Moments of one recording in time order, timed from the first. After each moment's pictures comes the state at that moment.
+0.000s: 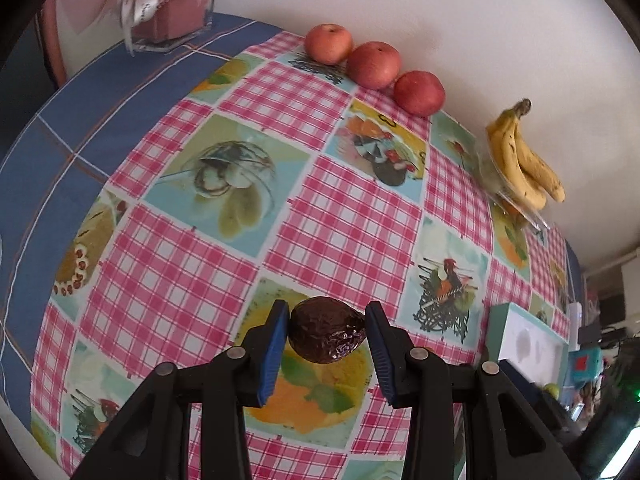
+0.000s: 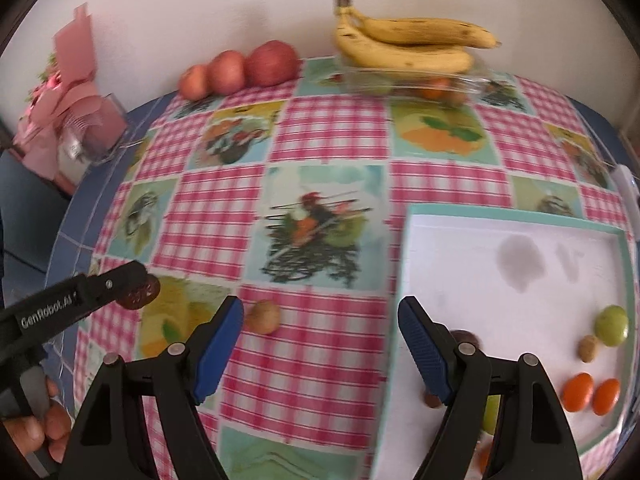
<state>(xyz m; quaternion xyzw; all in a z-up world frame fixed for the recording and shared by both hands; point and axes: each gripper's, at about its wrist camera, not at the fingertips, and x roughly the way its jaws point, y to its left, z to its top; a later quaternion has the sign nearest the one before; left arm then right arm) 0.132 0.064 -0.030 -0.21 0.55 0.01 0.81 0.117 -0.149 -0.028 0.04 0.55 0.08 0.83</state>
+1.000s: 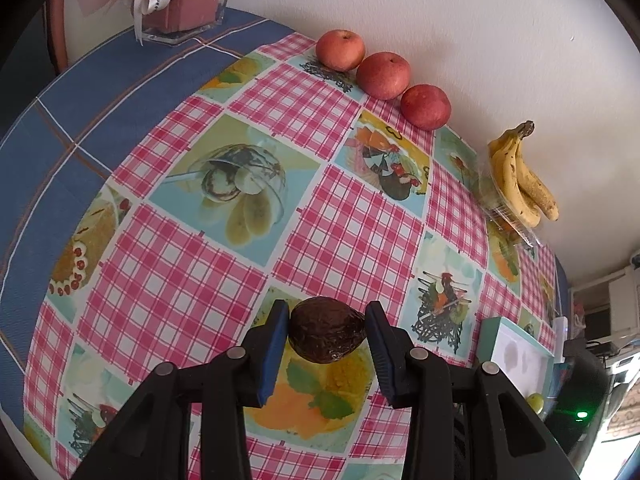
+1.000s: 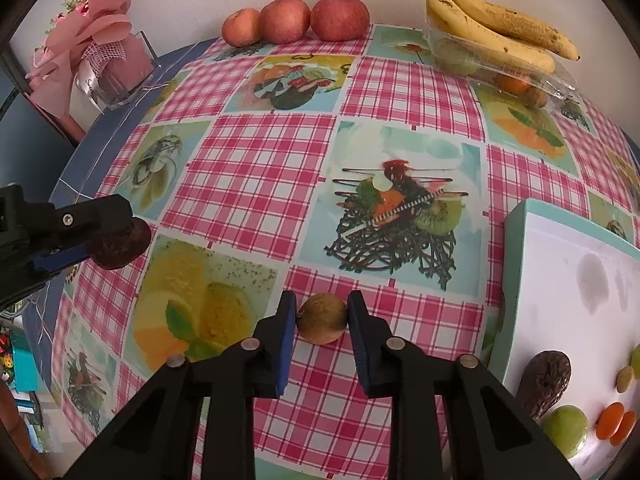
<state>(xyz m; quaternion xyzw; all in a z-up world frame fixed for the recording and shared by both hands) 0.133 0.081 -0.028 -0.24 0.55 0.00 0.80 0.122 -0.097 -0.072 -0.01 0.57 0.12 0.82</state>
